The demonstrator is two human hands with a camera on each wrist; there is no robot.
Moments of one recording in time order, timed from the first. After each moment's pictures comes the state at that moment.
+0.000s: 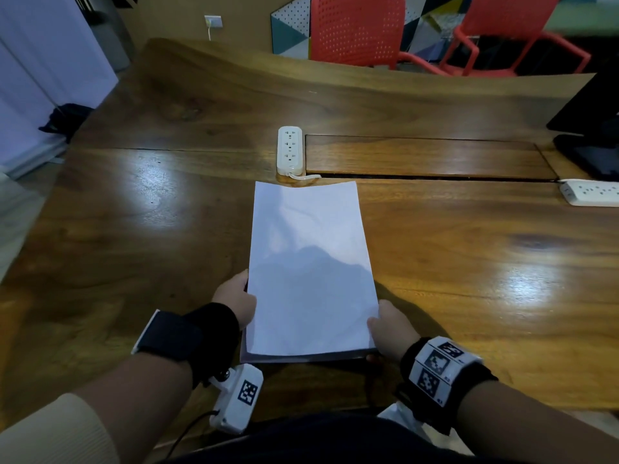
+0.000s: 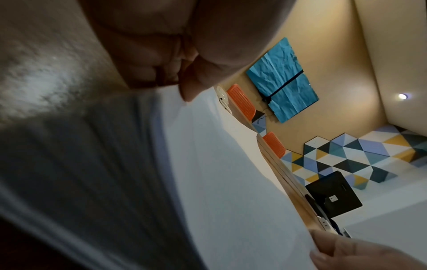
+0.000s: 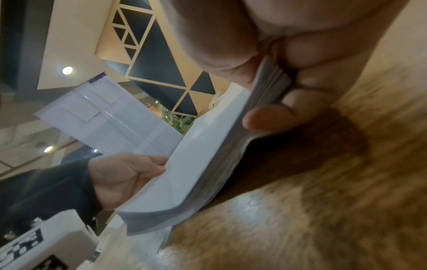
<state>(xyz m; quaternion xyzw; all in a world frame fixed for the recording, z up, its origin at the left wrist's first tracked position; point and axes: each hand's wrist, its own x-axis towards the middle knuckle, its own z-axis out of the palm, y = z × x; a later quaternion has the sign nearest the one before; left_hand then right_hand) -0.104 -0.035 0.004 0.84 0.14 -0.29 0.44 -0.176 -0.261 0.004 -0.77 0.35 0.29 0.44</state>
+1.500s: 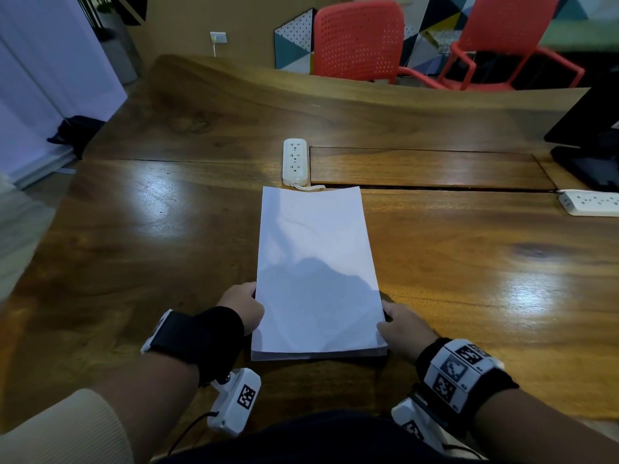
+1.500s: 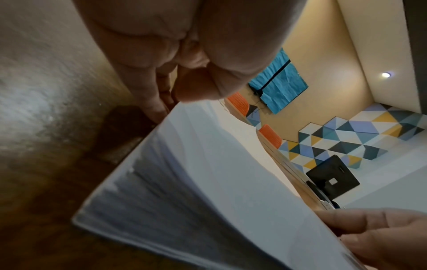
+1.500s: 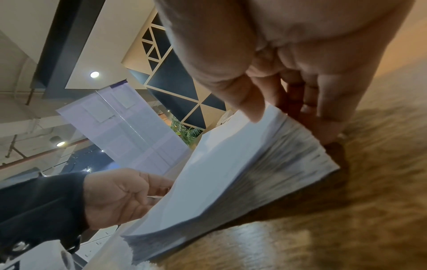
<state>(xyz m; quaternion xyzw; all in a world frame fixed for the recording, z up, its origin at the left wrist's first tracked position) -0.102 -0.035 0.019 0.87 0.12 -0.32 0.36 -0.170 -0.277 0.008 -0.89 0.20 0.28 0.31</state>
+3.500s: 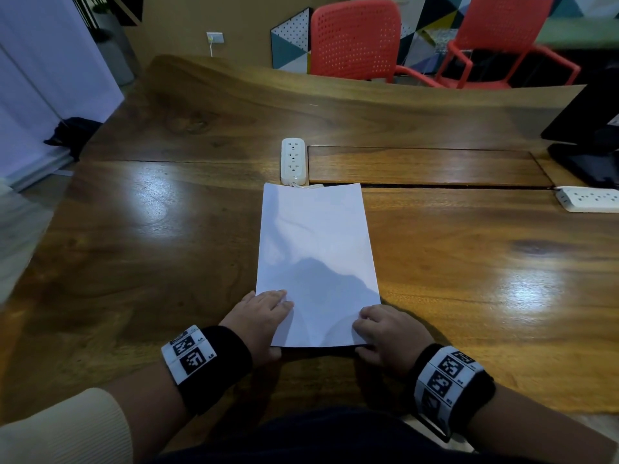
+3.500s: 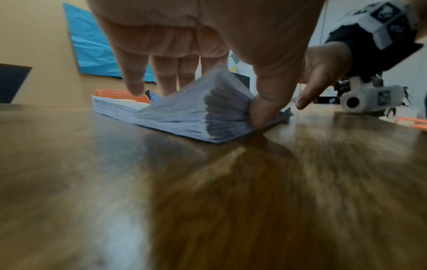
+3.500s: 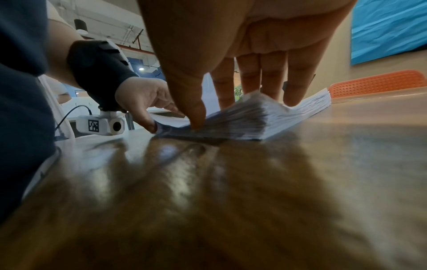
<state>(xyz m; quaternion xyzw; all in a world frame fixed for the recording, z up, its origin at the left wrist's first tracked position) -0.127 -0.032 0.014 0.92 -0.32 -0.25 0.01 -0.187 -0.276 -0.004 -0.97 -0.19 0.11 0.07</state>
